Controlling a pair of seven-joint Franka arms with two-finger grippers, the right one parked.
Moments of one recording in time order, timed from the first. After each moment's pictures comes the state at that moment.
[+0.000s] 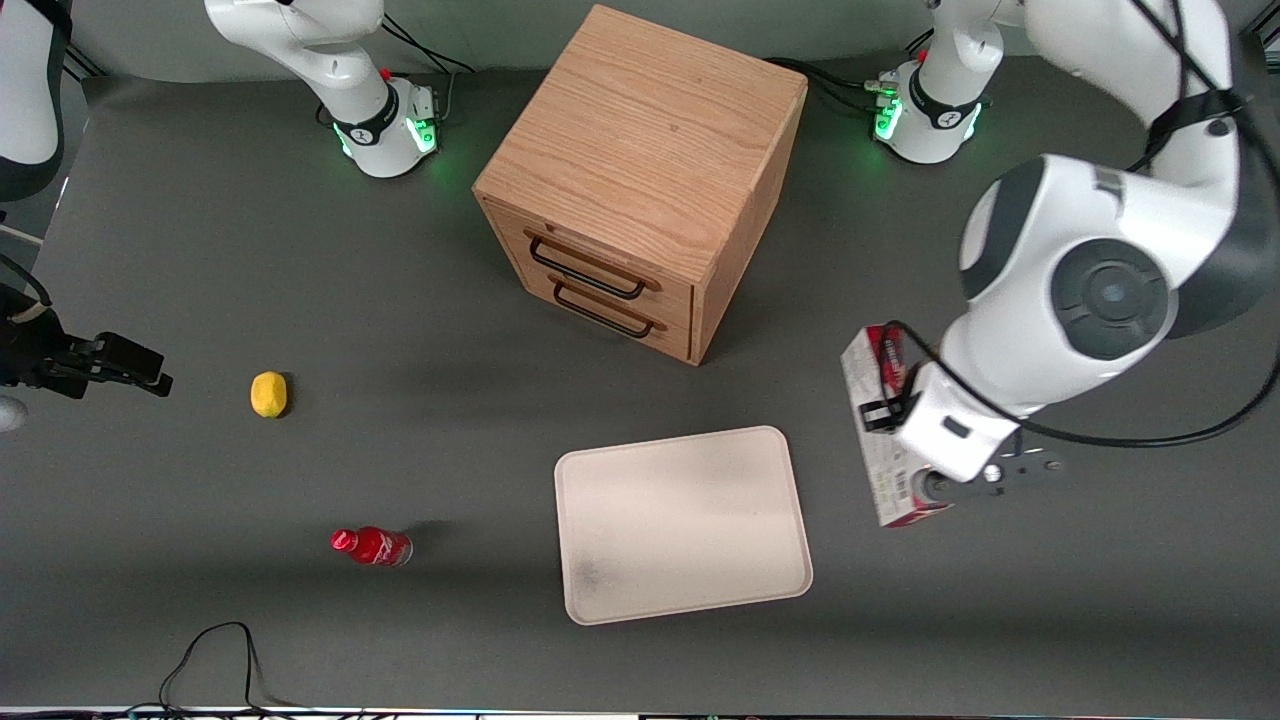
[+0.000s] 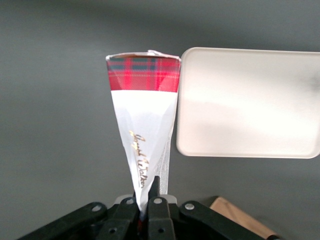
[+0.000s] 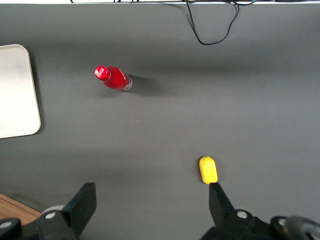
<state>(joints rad) -0.38 0.58 0.03 -1.04 -0.06 1.62 -0.53</state>
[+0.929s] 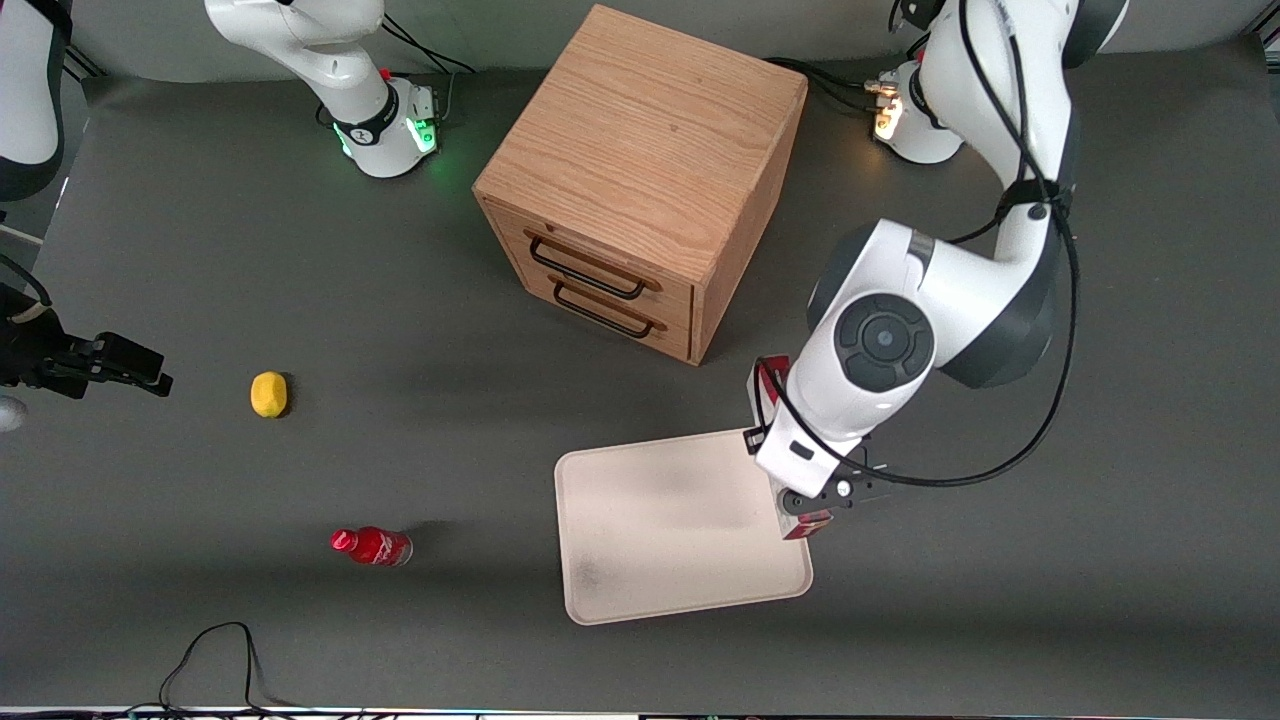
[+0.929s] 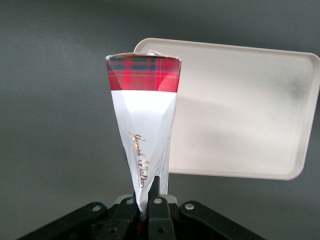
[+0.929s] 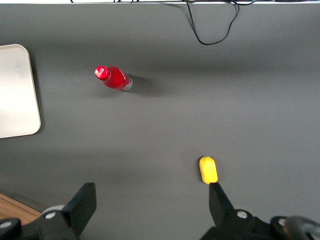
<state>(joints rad) -0.49 0.75 0.04 -0.99 -0.06 1.76 -0.68</state>
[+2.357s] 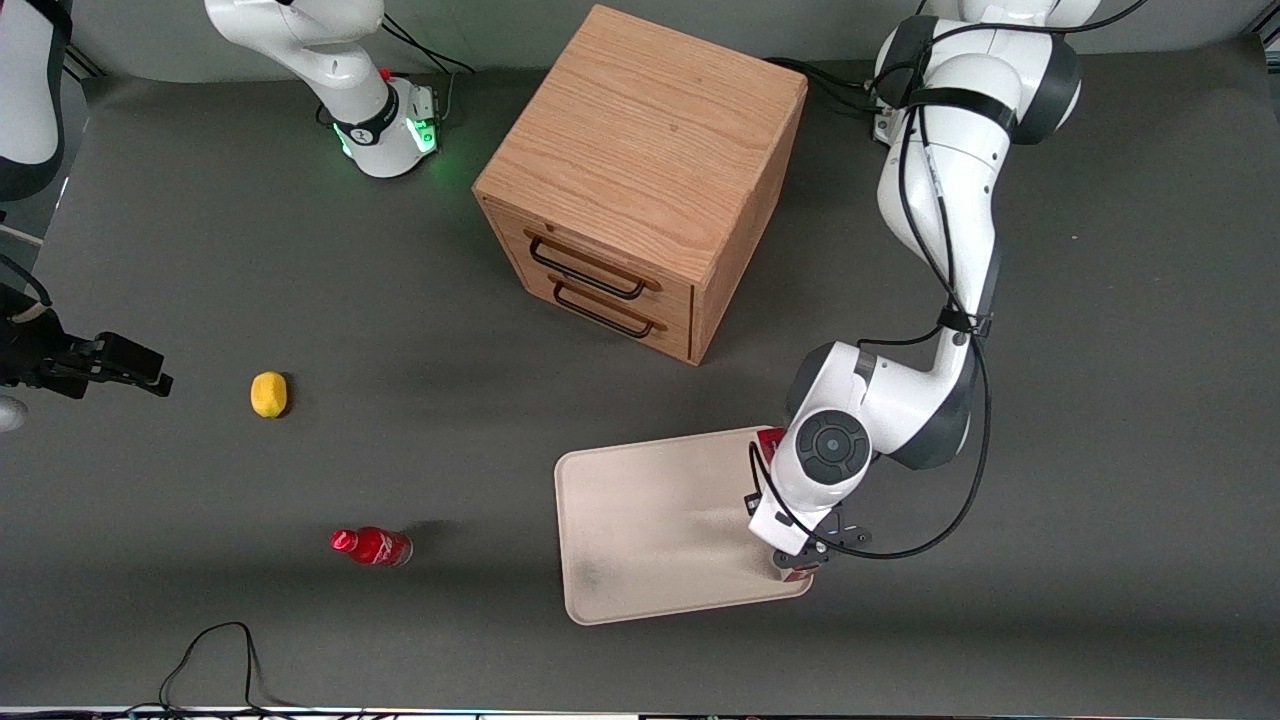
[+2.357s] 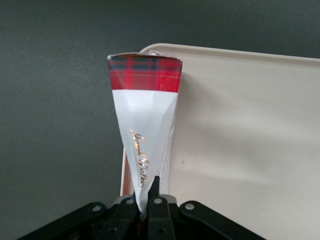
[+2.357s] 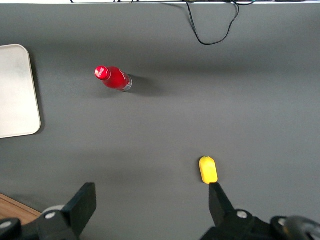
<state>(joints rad) -0.47 0.99 0.04 -0.99 -0.01 2.01 -0.68</state>
